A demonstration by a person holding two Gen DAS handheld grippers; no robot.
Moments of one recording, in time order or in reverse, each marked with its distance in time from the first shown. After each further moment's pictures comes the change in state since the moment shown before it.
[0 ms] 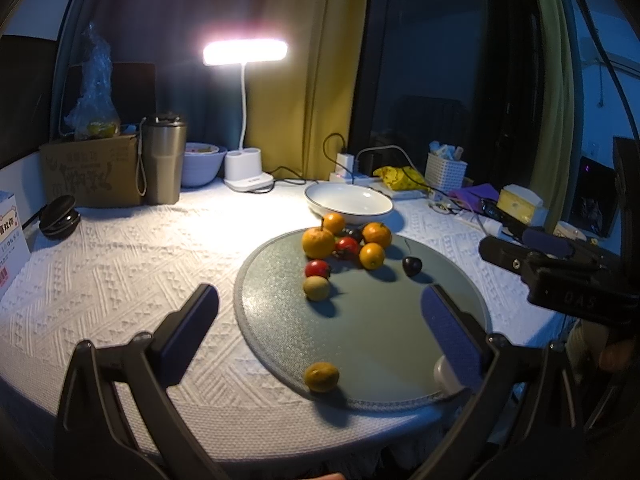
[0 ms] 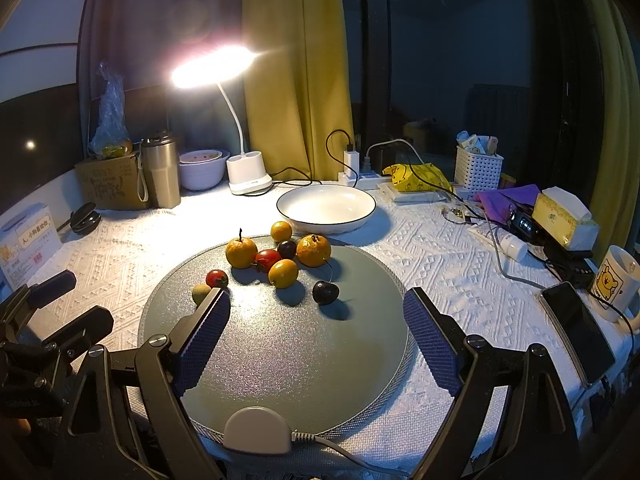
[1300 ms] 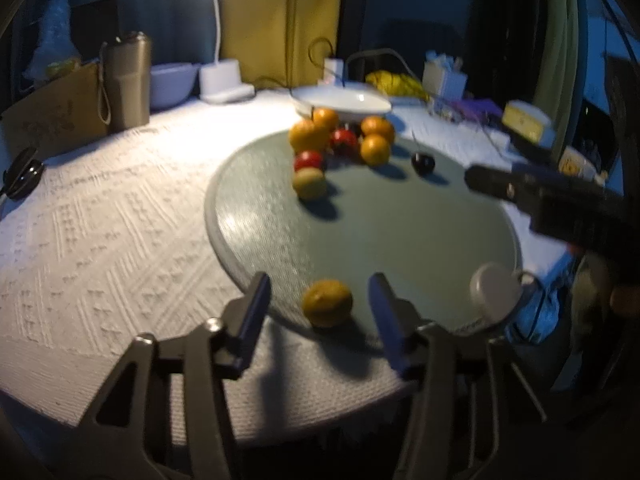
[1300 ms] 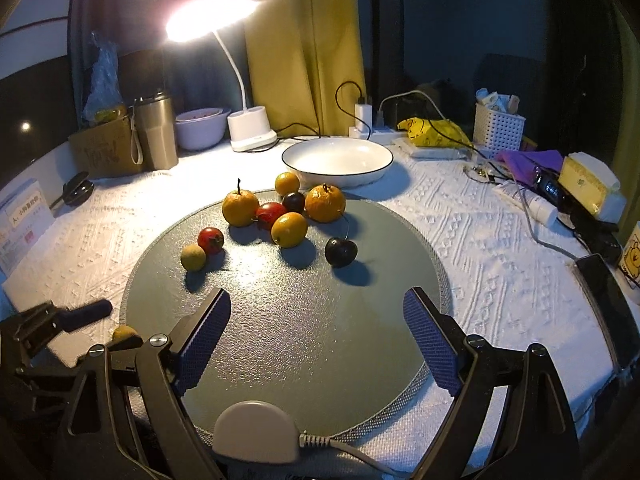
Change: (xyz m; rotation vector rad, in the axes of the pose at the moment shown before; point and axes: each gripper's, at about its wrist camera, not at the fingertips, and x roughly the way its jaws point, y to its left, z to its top) left arm 0.057 0.000 -0.045 0.076 0.307 -0.036; right arm 0.050 0.007 -0.022 0.010 0.135 0.035
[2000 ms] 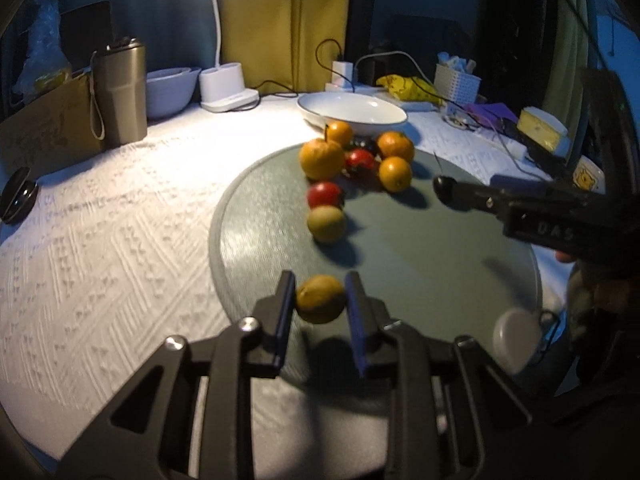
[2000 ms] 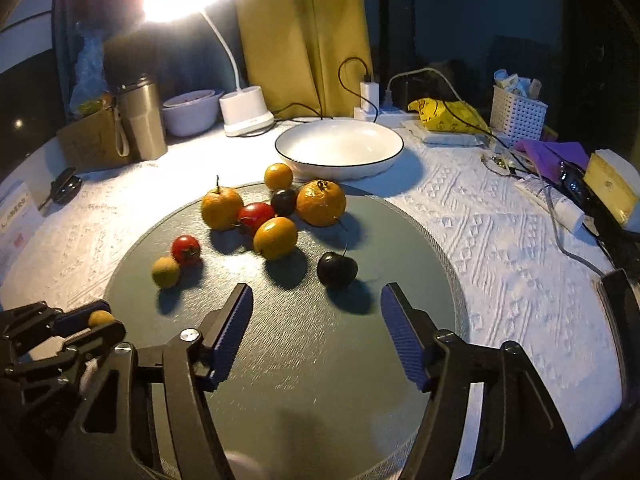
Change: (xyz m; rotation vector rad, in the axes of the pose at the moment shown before) left arm 0.020 0.015 0.038 -0.004 0.004 0.024; right arm 0.049 -0.012 0.024 0.001 0.091 0.030
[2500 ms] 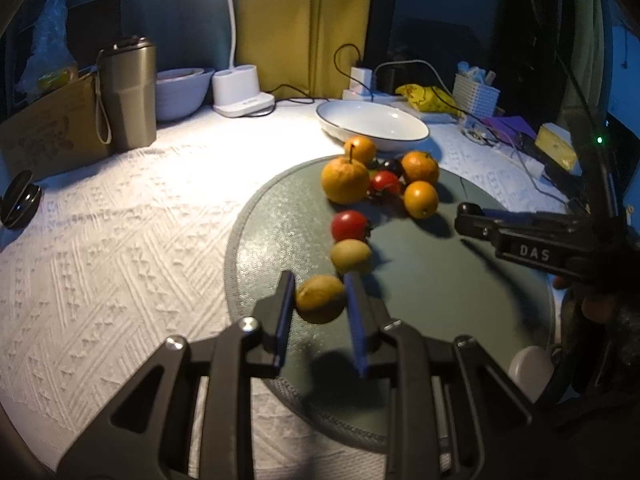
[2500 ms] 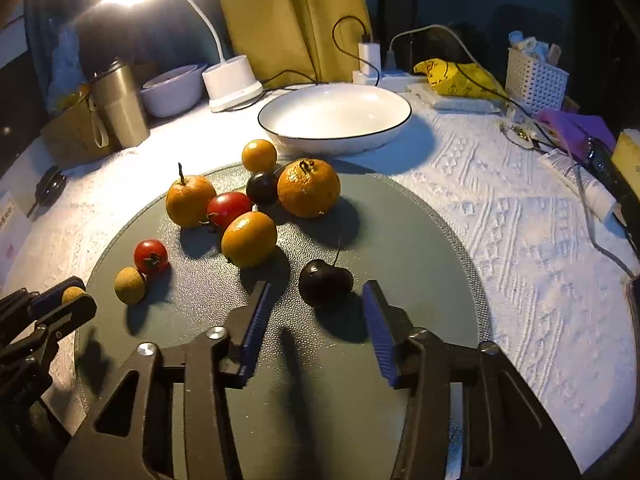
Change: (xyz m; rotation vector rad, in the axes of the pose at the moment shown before) left arm 0.010 0.011 0.019 -0.038 -0.004 0.031; right arm 0.046 -0.012 0.013 0.033 0.124 0.033
